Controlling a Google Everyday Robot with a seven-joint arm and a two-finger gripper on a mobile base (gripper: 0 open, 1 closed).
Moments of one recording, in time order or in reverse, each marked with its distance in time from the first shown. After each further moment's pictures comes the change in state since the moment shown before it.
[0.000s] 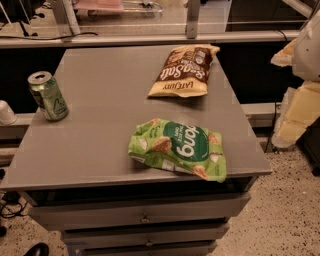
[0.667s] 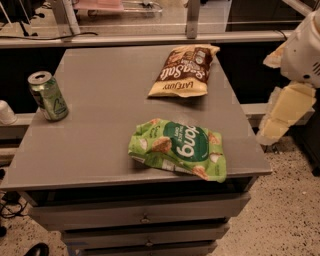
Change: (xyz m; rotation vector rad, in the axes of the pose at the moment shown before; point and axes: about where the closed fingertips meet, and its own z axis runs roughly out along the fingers) arm -0.015 -0.003 0.011 0.002 -0.050 0.050
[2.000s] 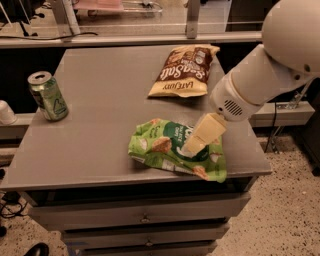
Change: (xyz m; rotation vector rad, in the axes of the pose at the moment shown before) arm -0.075 0.021 0.117 -0.111 -0.197 0.230
